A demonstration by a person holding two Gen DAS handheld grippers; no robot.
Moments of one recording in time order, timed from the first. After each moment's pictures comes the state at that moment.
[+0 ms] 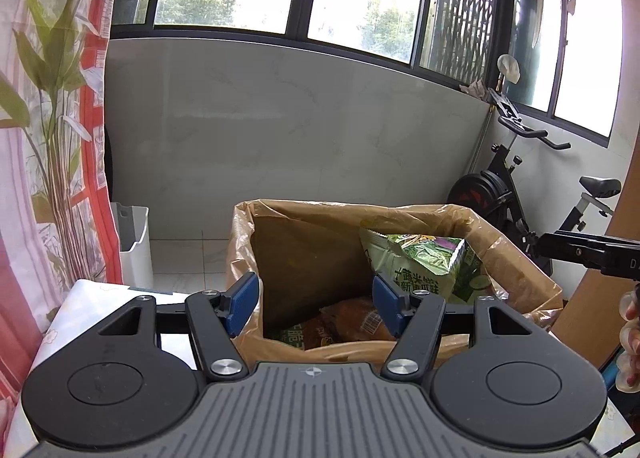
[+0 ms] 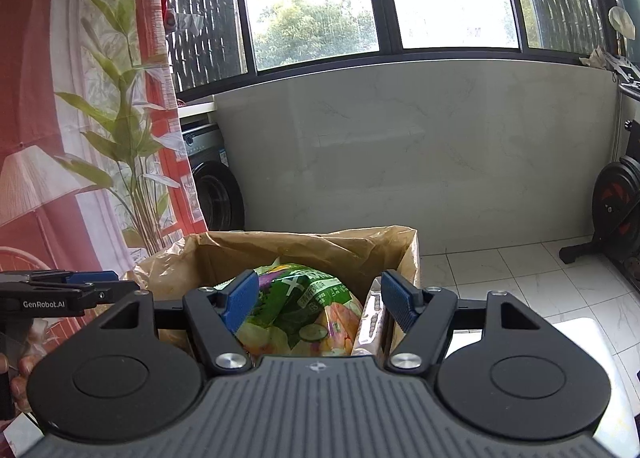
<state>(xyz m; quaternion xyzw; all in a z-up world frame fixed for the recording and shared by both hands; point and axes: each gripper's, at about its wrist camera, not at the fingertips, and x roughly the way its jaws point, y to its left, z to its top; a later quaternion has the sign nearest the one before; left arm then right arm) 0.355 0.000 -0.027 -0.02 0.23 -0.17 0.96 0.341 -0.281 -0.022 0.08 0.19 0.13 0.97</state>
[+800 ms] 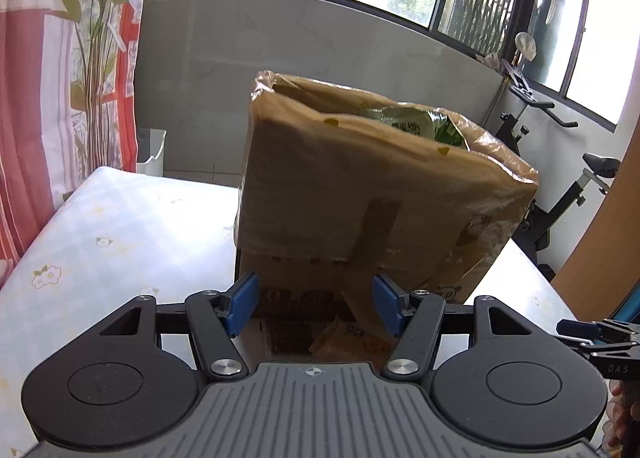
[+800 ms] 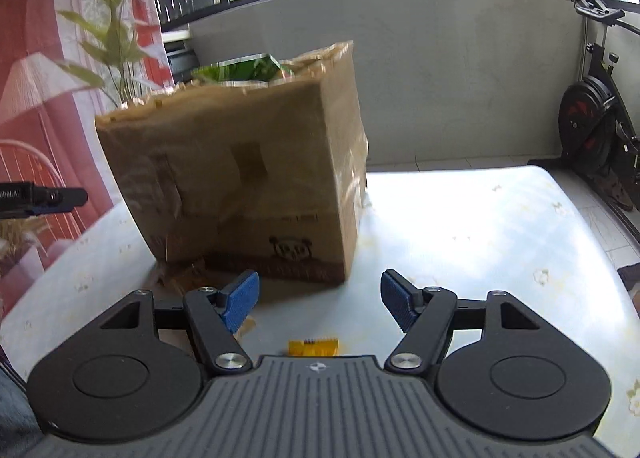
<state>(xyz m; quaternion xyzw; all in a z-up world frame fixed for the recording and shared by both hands) 0.260 0.015 -0.106 -0.05 0.30 -0.15 0.94 0.207 -0.298 -0.139 0.09 0.30 0.10 0.94</state>
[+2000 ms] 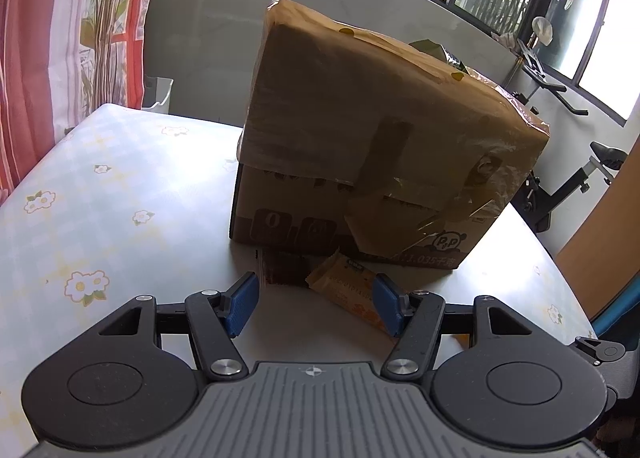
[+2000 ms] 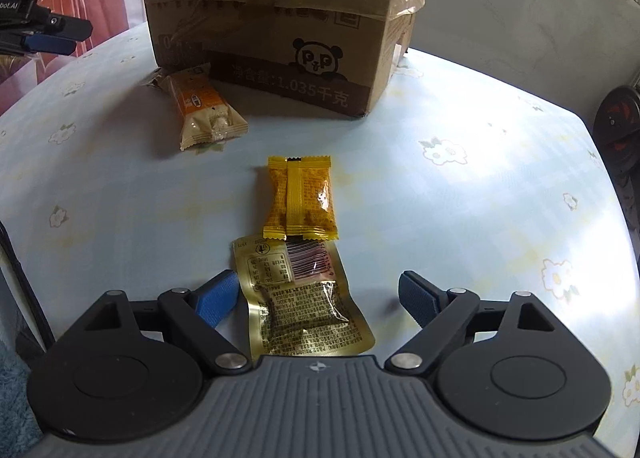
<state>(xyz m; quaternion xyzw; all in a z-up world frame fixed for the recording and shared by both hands) 0.245 0.014 -0.141 -0.08 0.35 -0.14 0.92 0.190 -0.287 -0.216 -0.07 0.43 0.15 0.89</state>
